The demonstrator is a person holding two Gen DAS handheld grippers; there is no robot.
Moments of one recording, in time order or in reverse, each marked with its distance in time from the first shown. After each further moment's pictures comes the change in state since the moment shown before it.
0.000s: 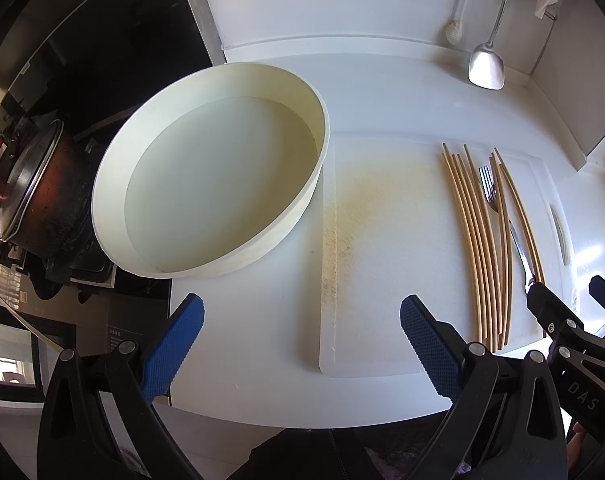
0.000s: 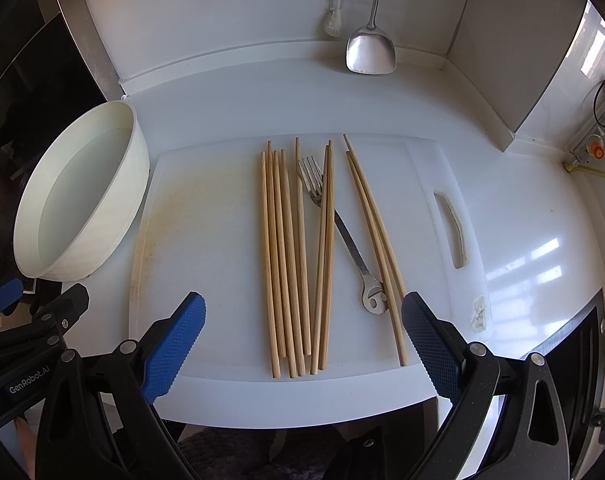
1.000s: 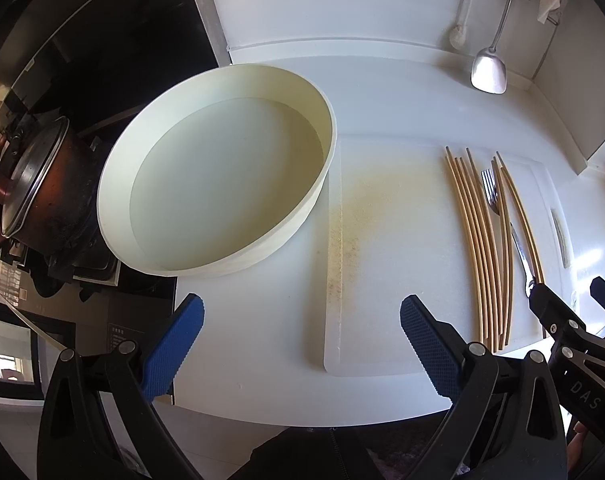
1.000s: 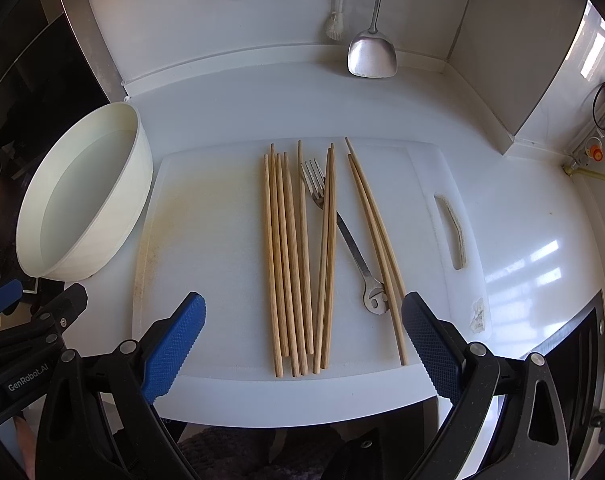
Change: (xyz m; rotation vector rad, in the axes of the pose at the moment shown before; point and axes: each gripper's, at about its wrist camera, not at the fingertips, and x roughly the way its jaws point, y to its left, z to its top) left arm -0.003 0.008 0.001 -0.009 -0.003 -0.002; right arm -0.002 0.002 0.002 -0.003 -0.004 -0.001
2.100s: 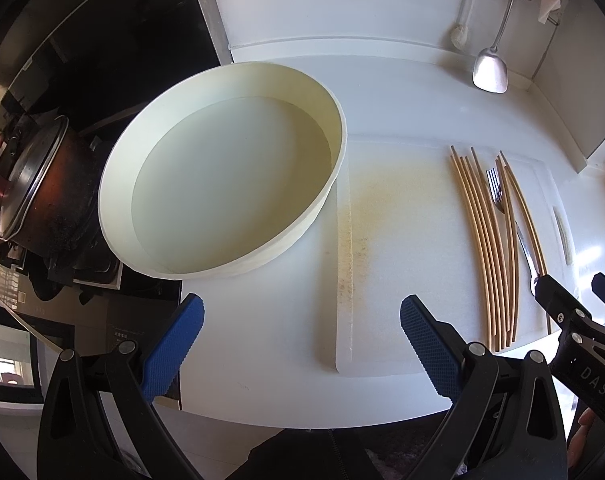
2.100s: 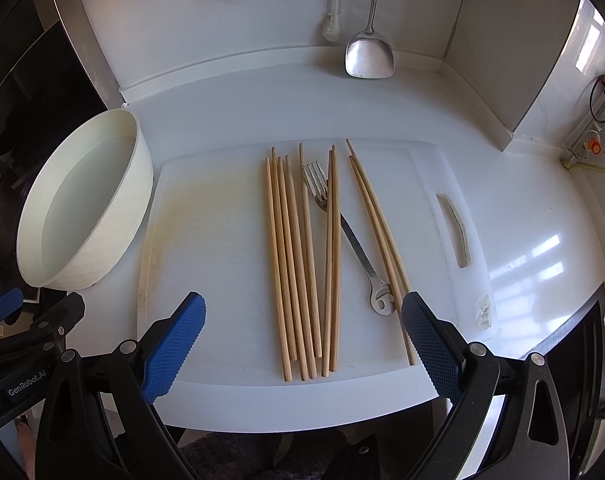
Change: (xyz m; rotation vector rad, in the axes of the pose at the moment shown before) left arm 0.002 0.012 -0.002 0.018 0.000 -0.013; right arm -0.001 0.003 0.003 0.030 -0.012 0.003
